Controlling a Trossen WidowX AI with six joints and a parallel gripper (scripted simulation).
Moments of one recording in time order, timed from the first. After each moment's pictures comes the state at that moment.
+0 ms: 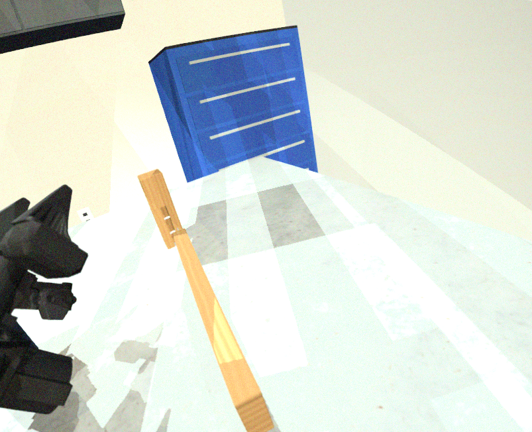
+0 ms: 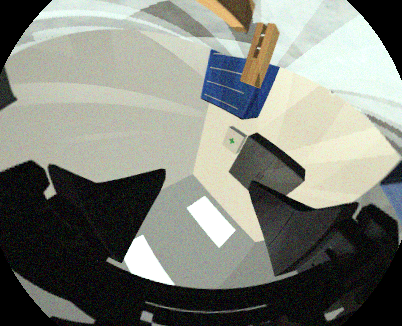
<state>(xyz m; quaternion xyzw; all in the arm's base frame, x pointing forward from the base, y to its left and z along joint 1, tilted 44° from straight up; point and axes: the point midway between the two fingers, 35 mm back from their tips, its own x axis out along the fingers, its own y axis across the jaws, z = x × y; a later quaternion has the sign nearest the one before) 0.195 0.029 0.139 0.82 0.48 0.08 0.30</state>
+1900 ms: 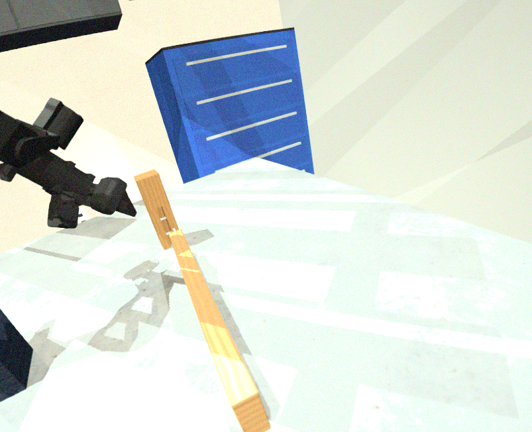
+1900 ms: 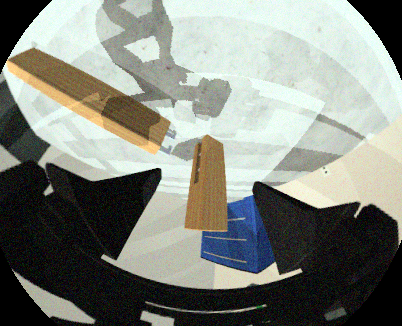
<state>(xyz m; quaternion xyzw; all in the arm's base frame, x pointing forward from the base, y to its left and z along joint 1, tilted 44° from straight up) 0.259 0.152 -0.085 0.76 0.10 -0.47 0.43</state>
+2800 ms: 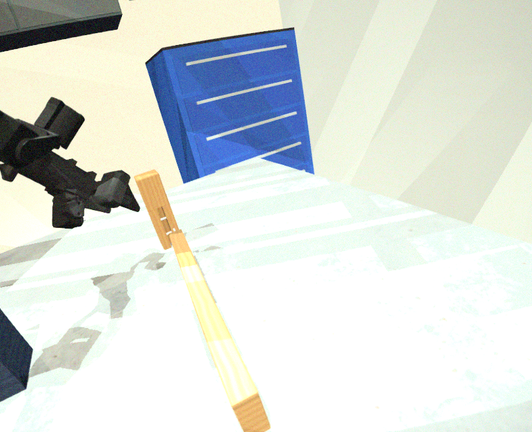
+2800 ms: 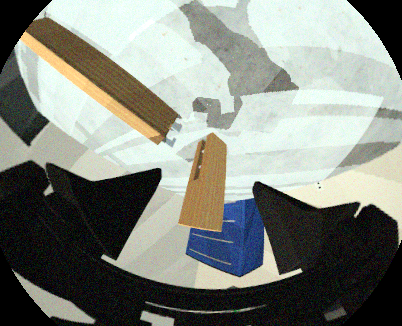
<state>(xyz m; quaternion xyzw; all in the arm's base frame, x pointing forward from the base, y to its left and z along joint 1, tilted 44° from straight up) 0.264 0.153 -0.083 0.73 0.13 -0.45 0.49</state>
